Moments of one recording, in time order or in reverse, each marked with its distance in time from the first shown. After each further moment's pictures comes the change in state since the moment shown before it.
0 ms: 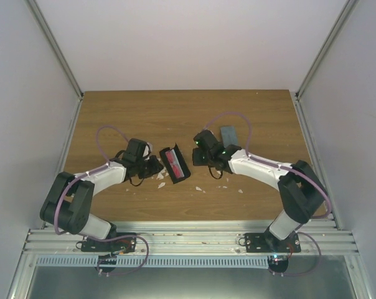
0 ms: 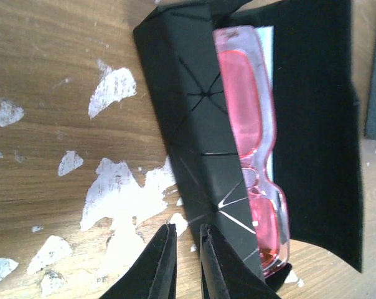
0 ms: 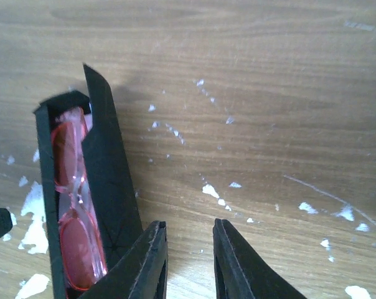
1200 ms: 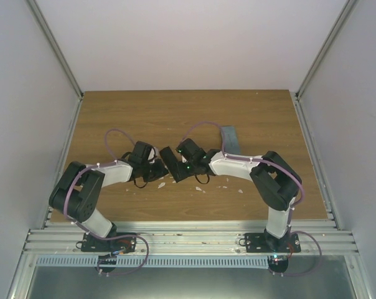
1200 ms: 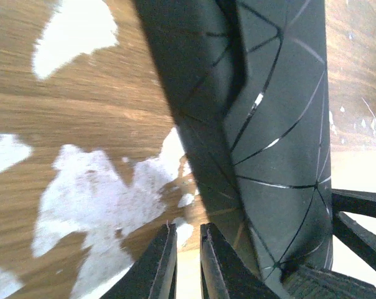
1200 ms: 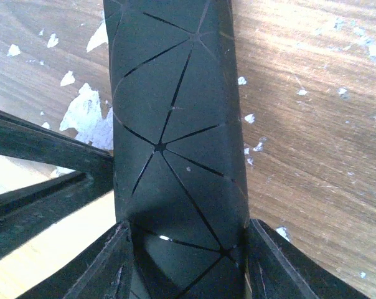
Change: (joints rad) left arm -0.039 0.154 -0.001 0.096 0.080 -0.023; right arm 0.085 0.256 0.075 0.072 -0.253 -0.106
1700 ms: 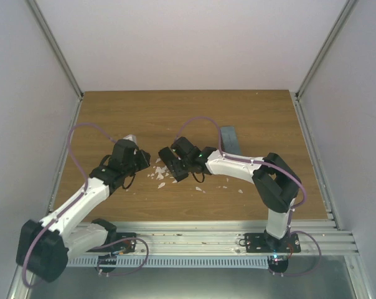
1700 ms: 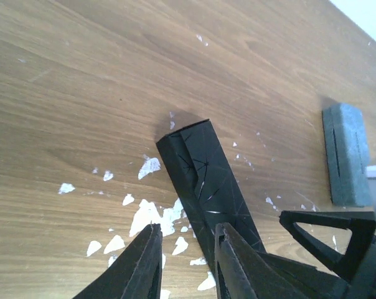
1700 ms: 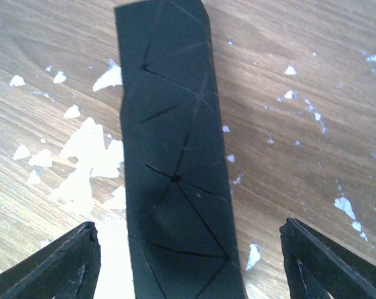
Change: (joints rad) left arm 0.000 -0.517 0.001 -0.255 -0.399 0.006; right arm 0.052 -0.015 0.090 -0.101 0.194 -0.059
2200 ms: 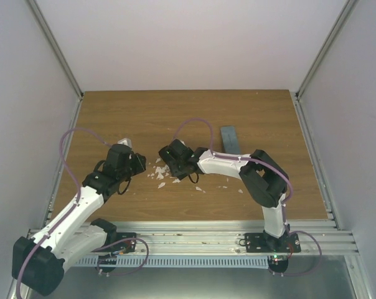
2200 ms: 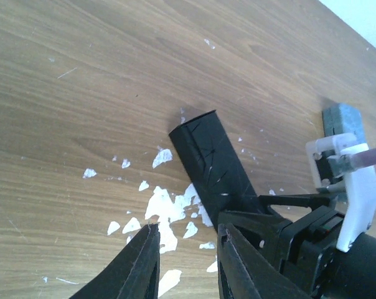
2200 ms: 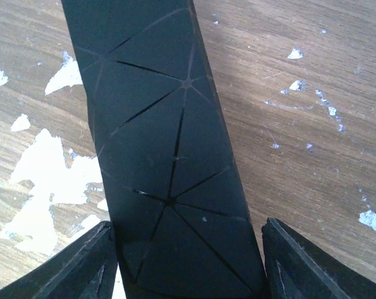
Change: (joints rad) left arm 0.002 -0.171 -0.018 -0.113 -0.046 0.006; right arm 0.016 0.126 0.084 -0.030 0.064 0.048
